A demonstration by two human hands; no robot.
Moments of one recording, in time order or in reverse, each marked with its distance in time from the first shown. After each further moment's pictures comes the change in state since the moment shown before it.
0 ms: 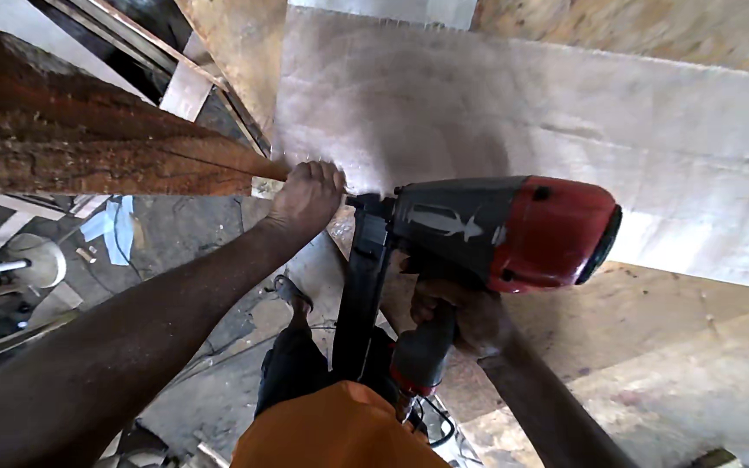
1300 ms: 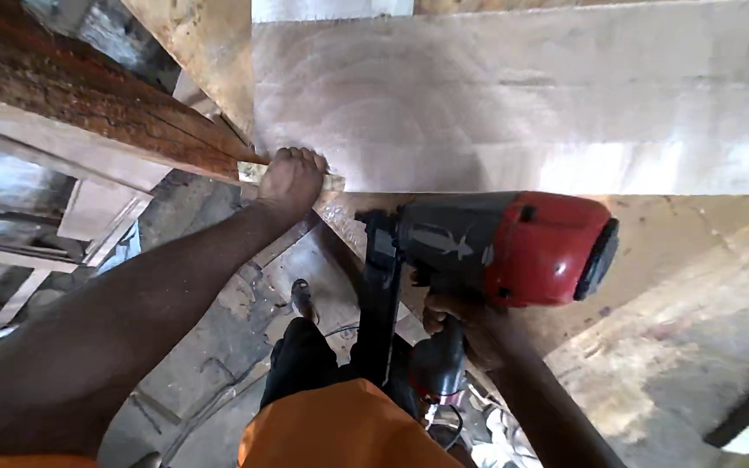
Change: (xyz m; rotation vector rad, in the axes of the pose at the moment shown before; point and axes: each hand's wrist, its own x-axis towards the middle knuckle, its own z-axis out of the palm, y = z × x) left_hand -0.003 -0.003 -0.008 0.026 -0.113 0.006; right_hand -0.074 0.067 0.000 -0.076 0.199 -0.155
